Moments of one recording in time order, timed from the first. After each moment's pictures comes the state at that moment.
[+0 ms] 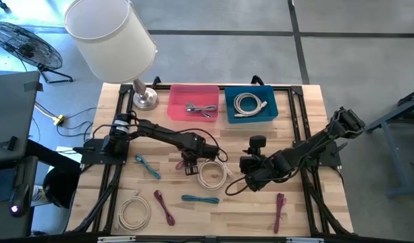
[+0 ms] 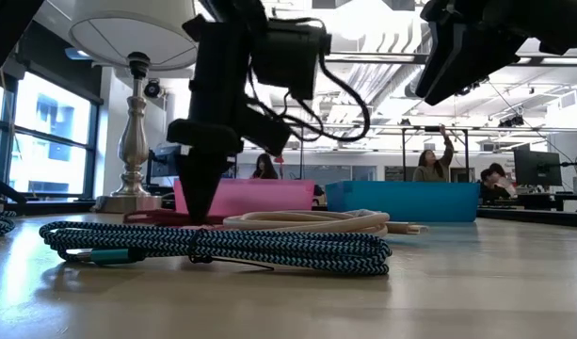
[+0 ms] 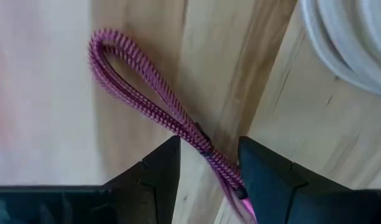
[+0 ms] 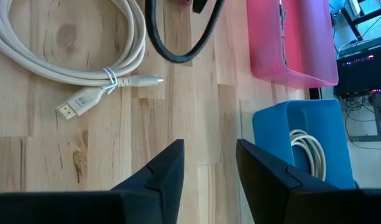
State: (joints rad) left arm -0.09 2.05 1.47 -1.04 -0.08 -0.29; right arm 0.51 1.53 1.13 -0.92 0.72 0.34
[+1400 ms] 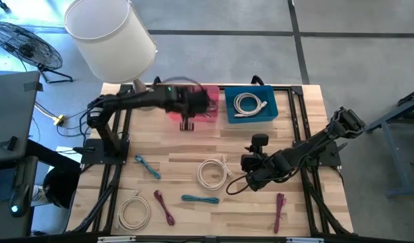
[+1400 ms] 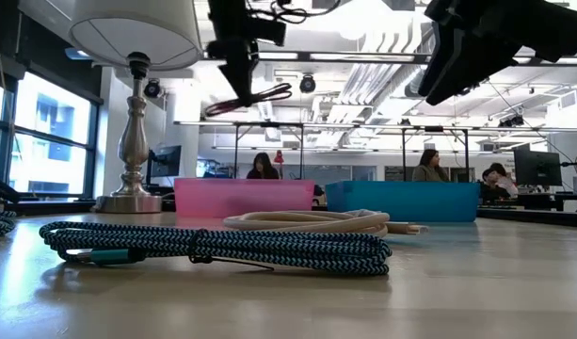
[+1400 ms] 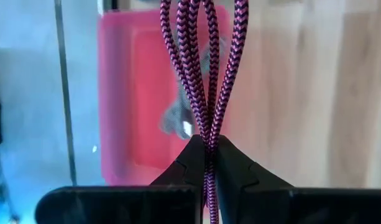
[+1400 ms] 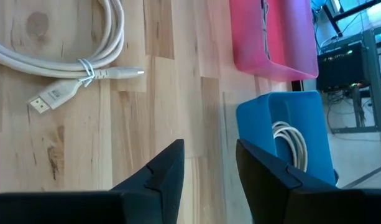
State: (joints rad) left arm 0.23 1.75 1.72 -1.16 -0.35 0.30; right arm 0.51 1.53 1.13 -0.98 0.78 0.38
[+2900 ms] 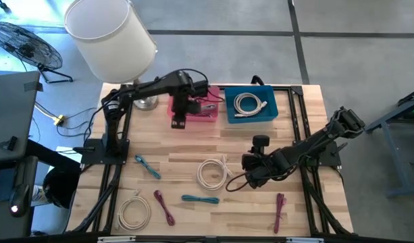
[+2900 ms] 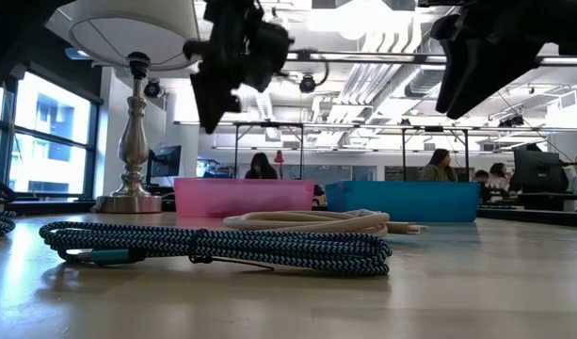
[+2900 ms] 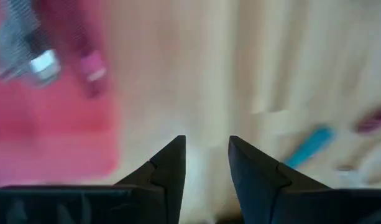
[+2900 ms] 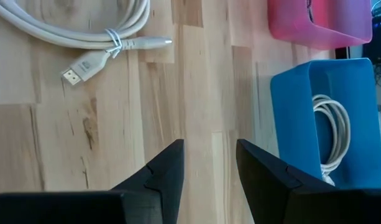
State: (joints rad) left arm 0.38 1.92 1.83 -1.56 0.13 0.41; right arm 0.48 1.53 1.13 -1.03 0.61 0.44
